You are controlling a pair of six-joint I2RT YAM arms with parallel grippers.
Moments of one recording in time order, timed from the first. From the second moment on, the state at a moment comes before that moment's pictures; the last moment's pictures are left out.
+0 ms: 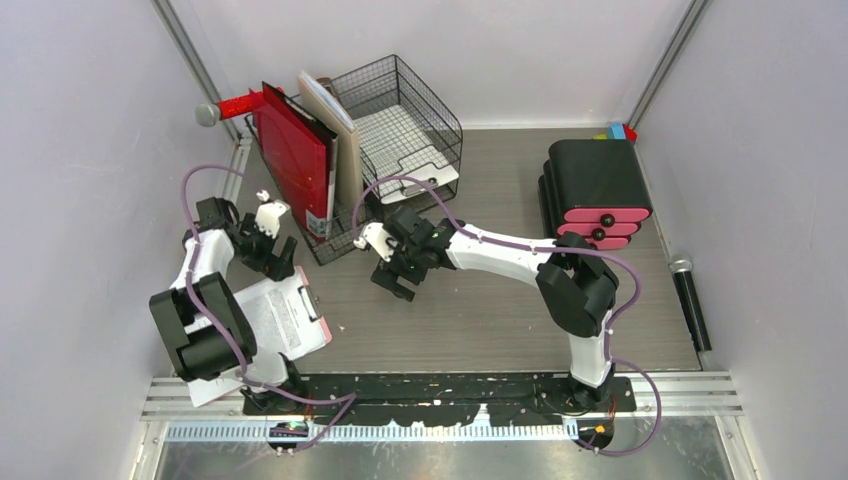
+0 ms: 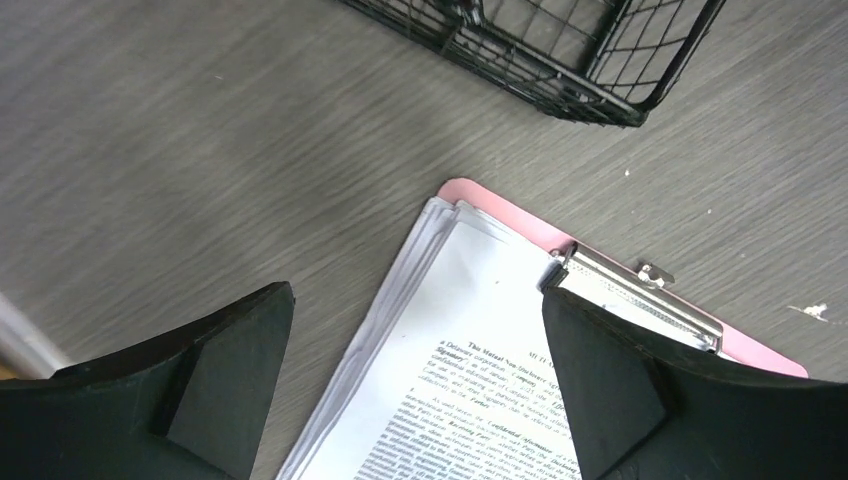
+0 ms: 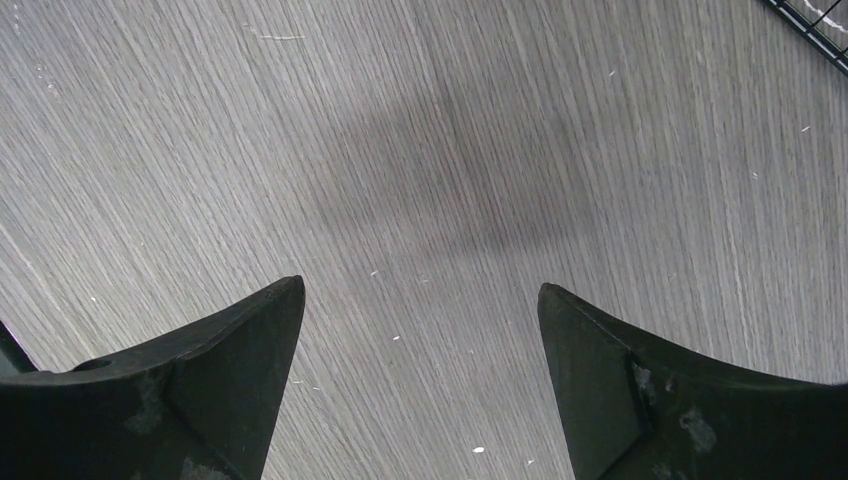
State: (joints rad) left arm 0.40 1.45 0.95 -0.67 0.51 0.87; right arm 0.95 1.92 1.42 -0.49 -0.12 -0.26
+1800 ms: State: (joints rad) left arm -0.12 1.16 0.59 -0.60 0.35 1.07; right arm 0.82 1.85 1.34 -0.58 -0.08 -0.36
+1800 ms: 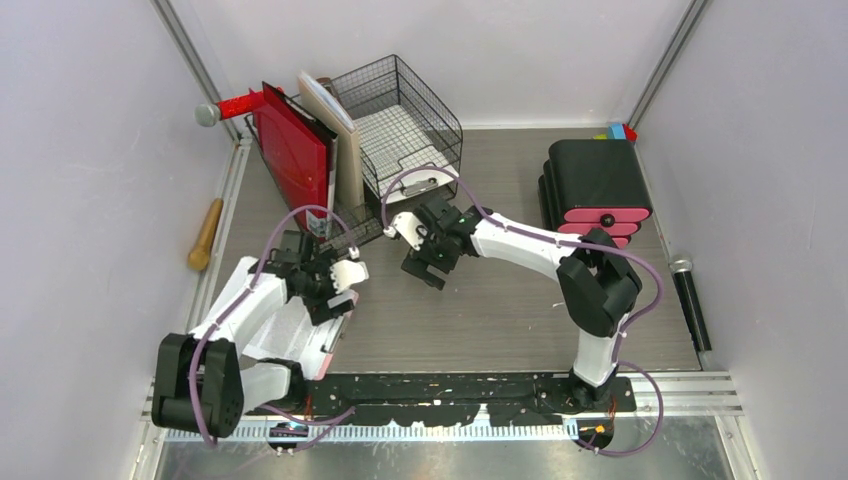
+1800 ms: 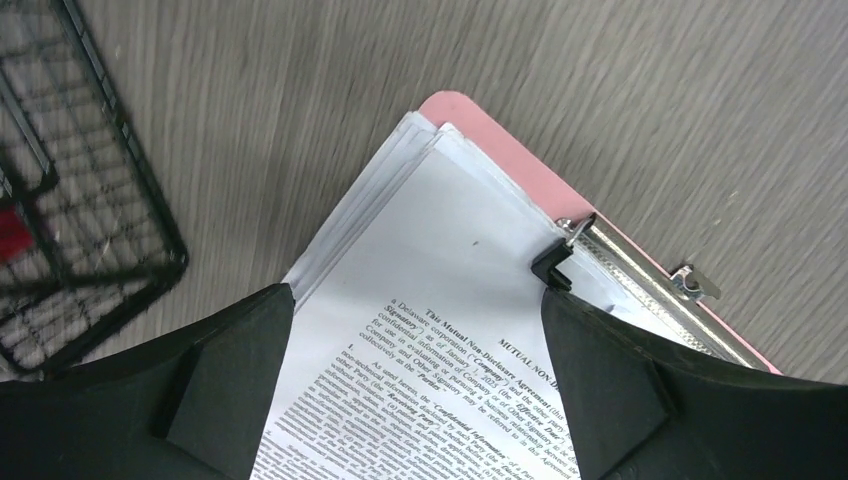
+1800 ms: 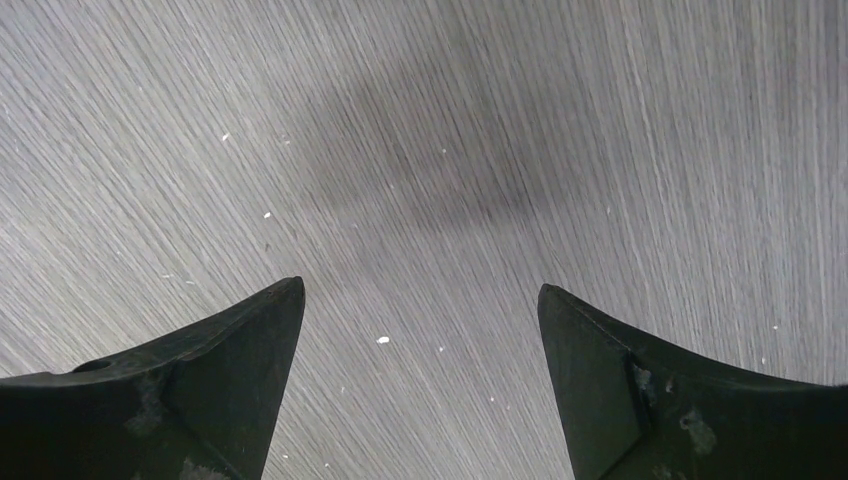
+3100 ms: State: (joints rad) left arm -0.39 1.13 0.68 -0.62 0.26 0.78; right arm 0.71 1.60 1.06 -0.57 -0.24 -0.39
